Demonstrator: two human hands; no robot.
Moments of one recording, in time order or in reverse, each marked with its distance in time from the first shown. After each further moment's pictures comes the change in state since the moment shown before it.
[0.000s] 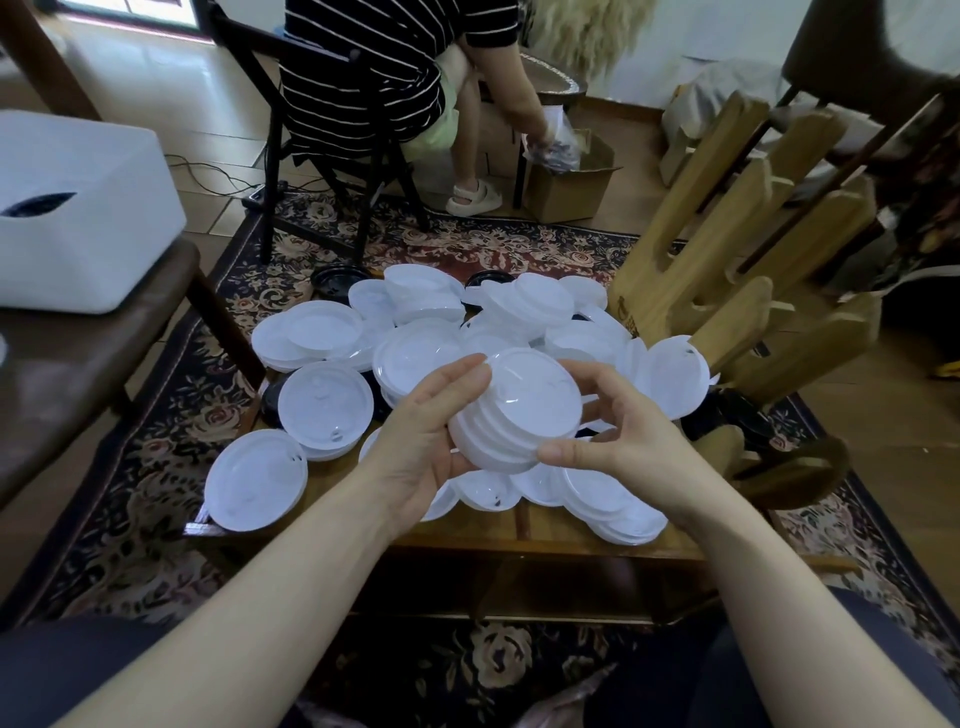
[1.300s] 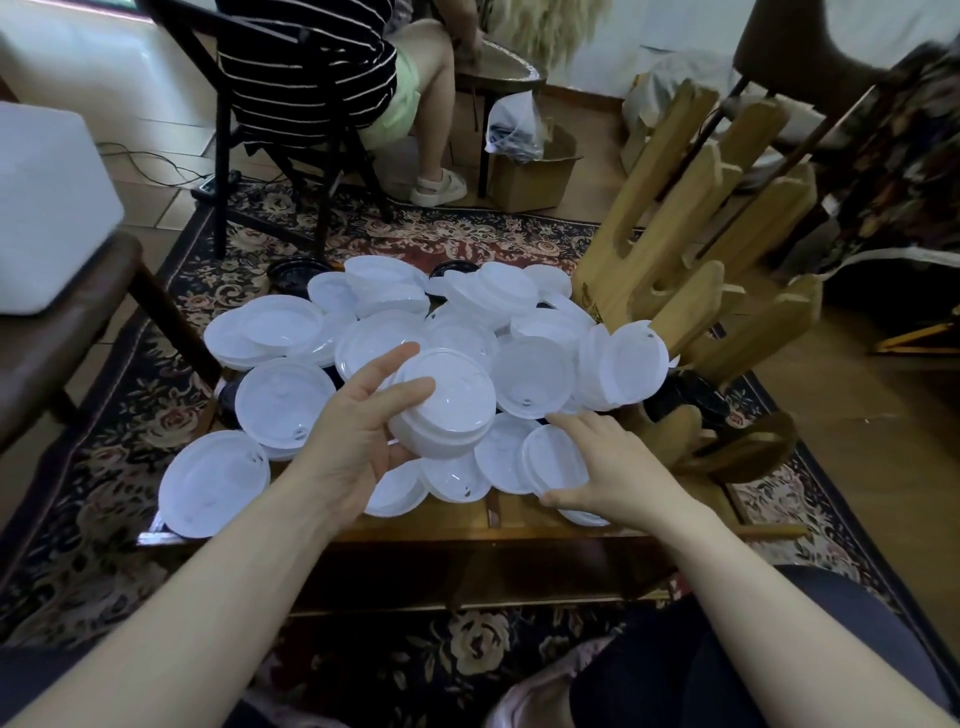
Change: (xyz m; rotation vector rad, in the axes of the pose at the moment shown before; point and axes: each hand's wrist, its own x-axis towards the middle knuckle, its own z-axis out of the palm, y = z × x) left_hand 0.001 0.003 -0.016 -0.014 0.057 0.056; right_hand -0.003 0.061 -0.012 -0.927 -0.085 0.078
